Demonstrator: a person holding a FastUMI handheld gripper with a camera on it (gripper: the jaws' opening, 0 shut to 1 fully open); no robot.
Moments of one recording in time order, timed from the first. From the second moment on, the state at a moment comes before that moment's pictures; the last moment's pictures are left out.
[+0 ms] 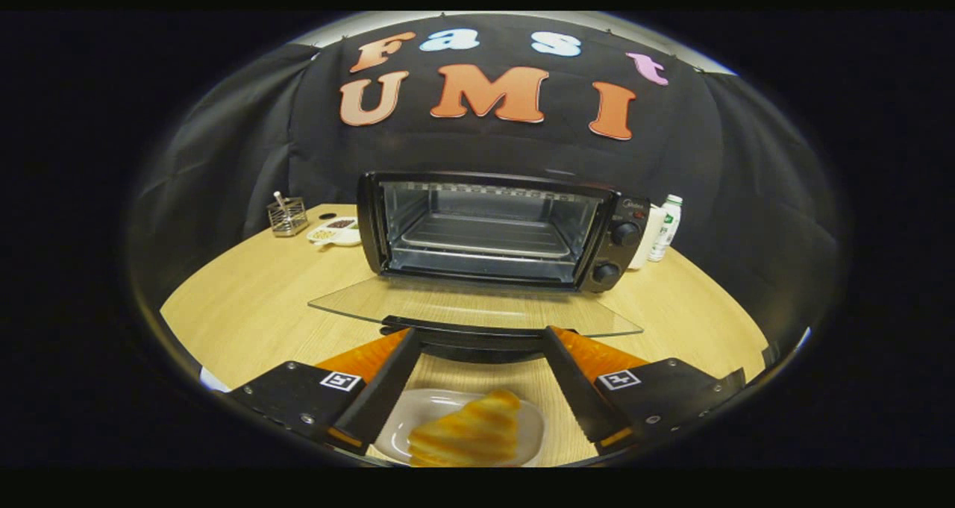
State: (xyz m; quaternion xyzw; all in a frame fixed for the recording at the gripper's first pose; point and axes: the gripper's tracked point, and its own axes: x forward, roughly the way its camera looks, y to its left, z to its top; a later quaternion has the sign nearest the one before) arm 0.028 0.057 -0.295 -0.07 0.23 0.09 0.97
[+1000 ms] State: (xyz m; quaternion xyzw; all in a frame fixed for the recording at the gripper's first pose) arm 0.000 0.050 -0.311 0.01 0.28 0.10 0.95
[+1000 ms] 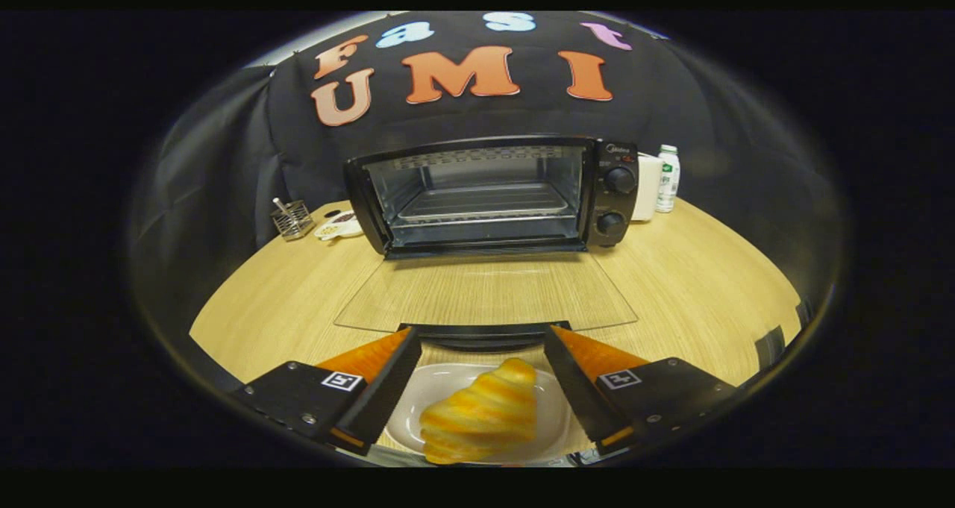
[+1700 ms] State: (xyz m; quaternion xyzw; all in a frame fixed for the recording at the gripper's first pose) arm -0.070 0.040 -0.317 -0.01 0.20 0.03 0.98
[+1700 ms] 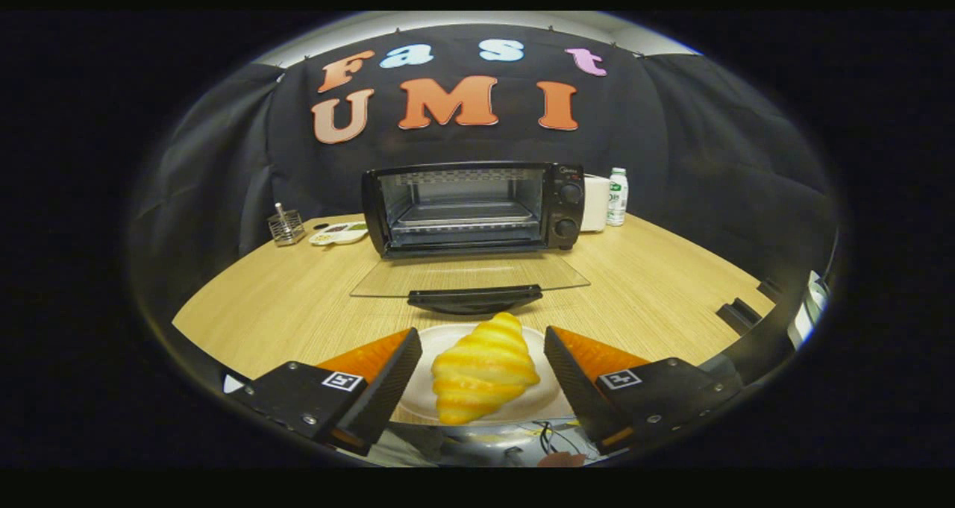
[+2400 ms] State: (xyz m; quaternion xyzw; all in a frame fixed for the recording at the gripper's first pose) arm -0.084 0.044 -0.349 -0.04 0.20 -0.01 0.98
